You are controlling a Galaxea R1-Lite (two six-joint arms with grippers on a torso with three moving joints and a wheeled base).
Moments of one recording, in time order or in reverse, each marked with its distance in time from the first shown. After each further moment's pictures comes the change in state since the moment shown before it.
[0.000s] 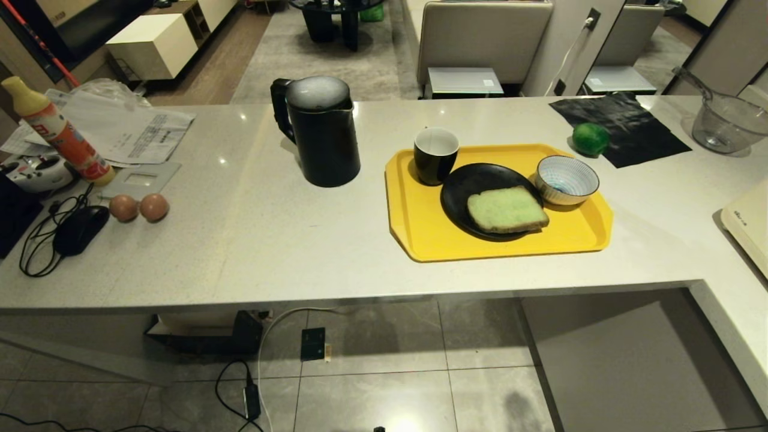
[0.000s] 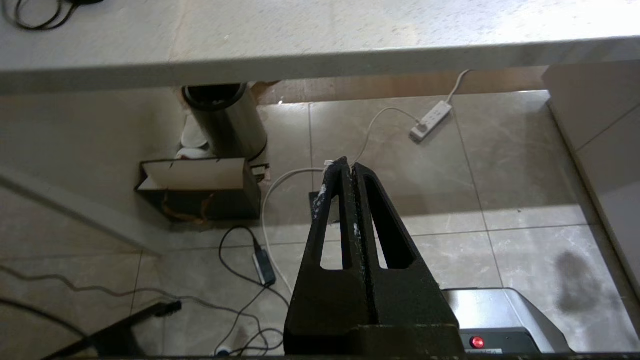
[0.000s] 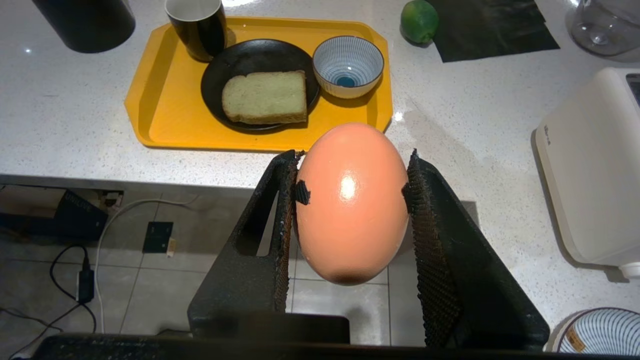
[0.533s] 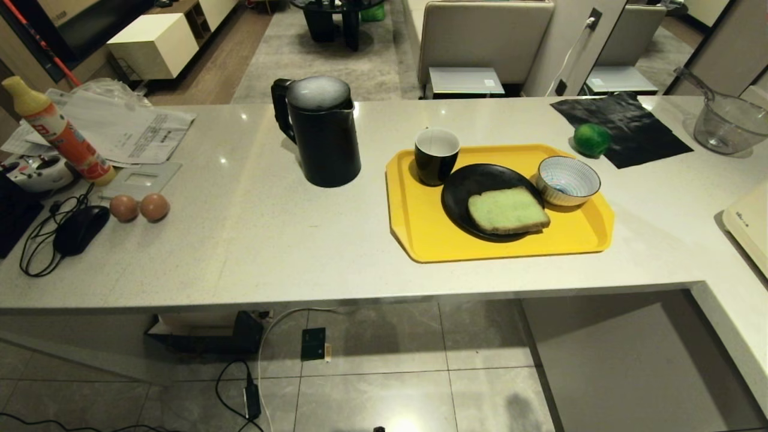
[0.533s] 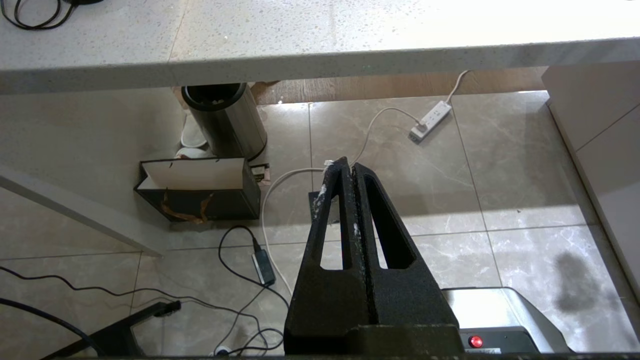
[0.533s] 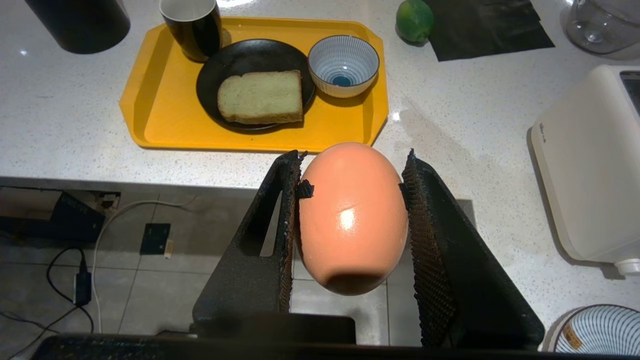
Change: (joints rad) left arm 0.000 0.000 0.000 -0.001 0.000 0.000; right arm 0.000 -0.005 0.007 -0.001 -0.001 -0.003
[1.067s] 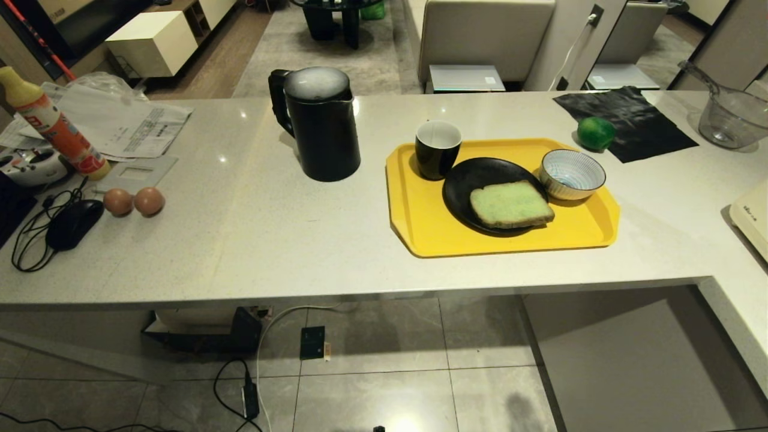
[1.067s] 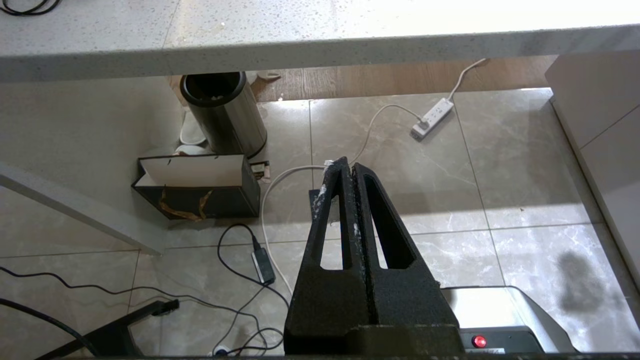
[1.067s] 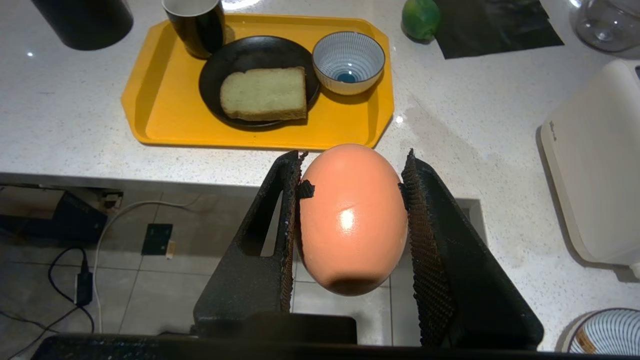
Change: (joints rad) left arm 0.000 0.000 0.000 0.000 0.000 0.000; right arm 0.001 0.000 -0.008 -0.002 0.008 0.001
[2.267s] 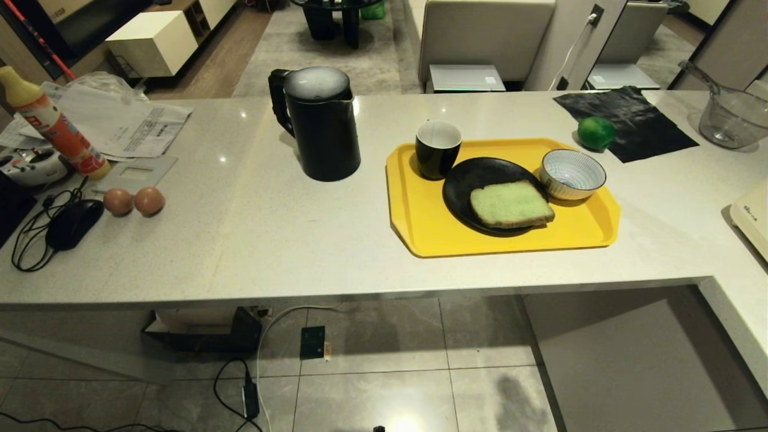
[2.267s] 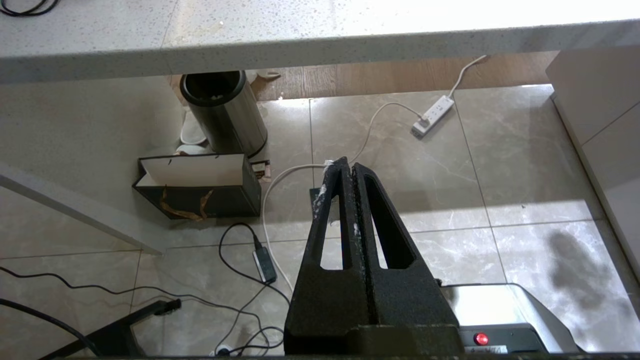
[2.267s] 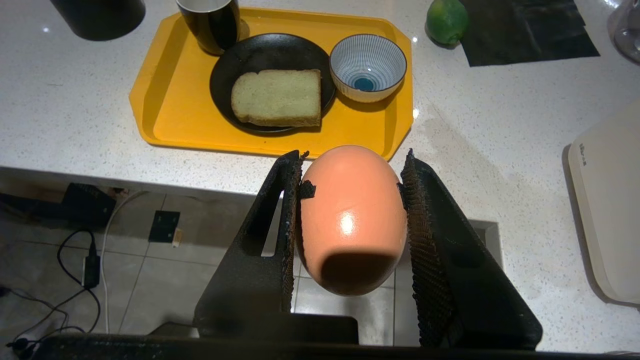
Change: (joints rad) left arm 0.000 0.000 -0.002 0.003 -0.001 0.006; right arm -0.001 0.145 -0.060 -0.045 0.054 -0.026
